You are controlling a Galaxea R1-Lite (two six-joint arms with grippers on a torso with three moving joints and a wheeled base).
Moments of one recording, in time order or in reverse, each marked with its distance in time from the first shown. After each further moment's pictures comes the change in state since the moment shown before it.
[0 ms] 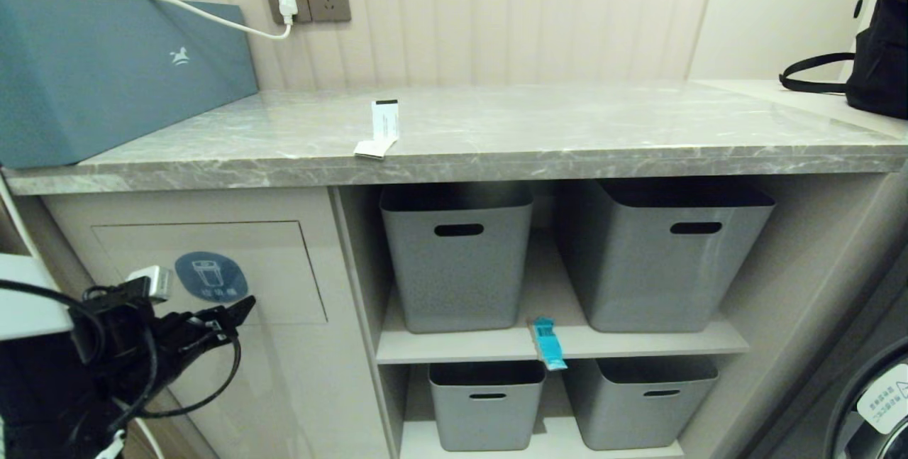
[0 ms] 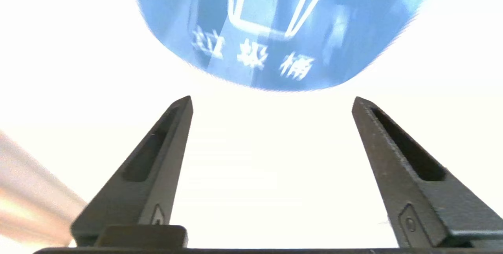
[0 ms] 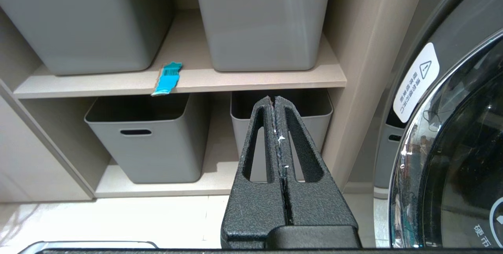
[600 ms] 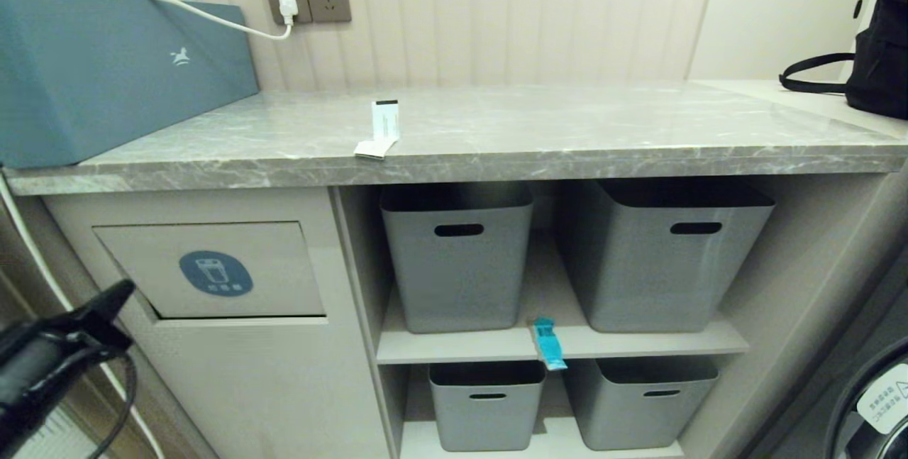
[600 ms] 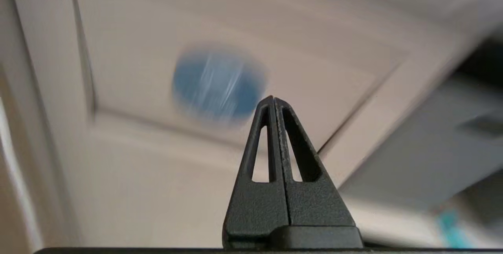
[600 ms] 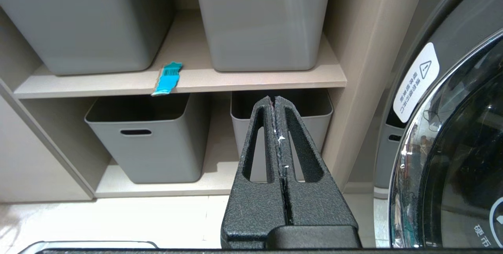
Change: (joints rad) left arm 0.066 -0.655 0.321 0.000 -0.057 -0.090; right arm 0.000 0.000 0.000 0.000 0.000 0.000
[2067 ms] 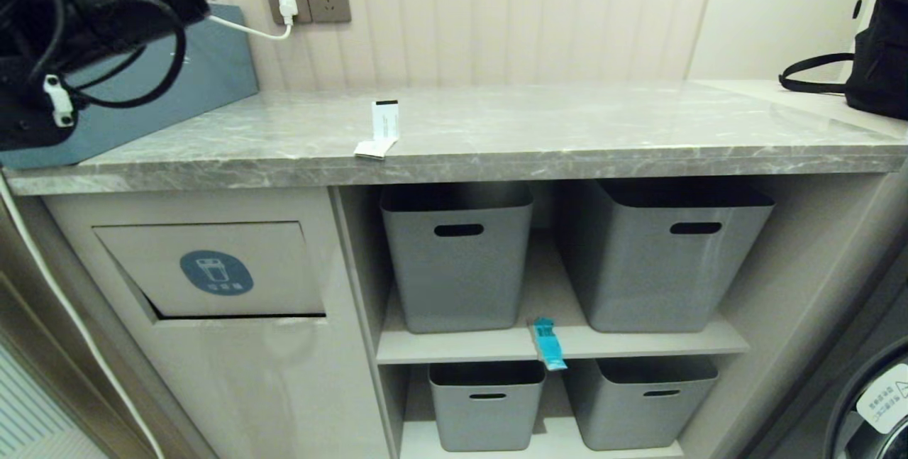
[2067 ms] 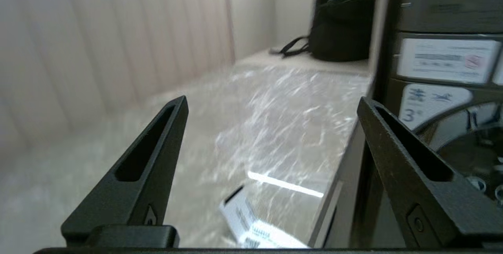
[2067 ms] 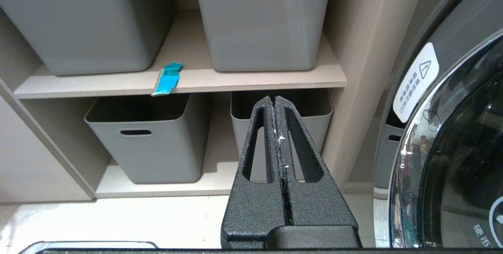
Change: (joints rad) left arm -0.277 0.405 -1.706 0.859 -0.825 -0.081; right arm 0.000 0.000 0.000 0.000 0.000 0.000
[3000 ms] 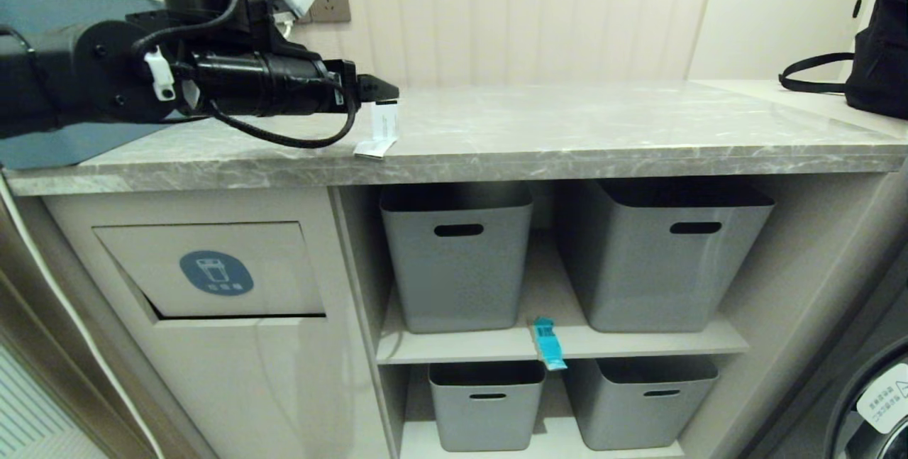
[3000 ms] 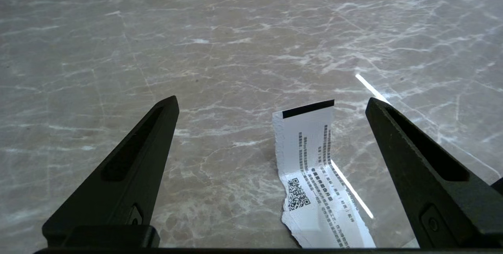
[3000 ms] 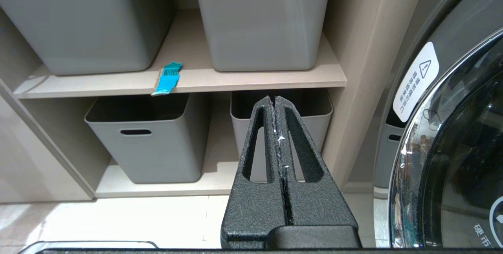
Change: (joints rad) left arm -0.288 0.056 -0.174 0.807 0.839 0.369; right arm 0.000 0.000 0.001 0.000 0.000 0.000
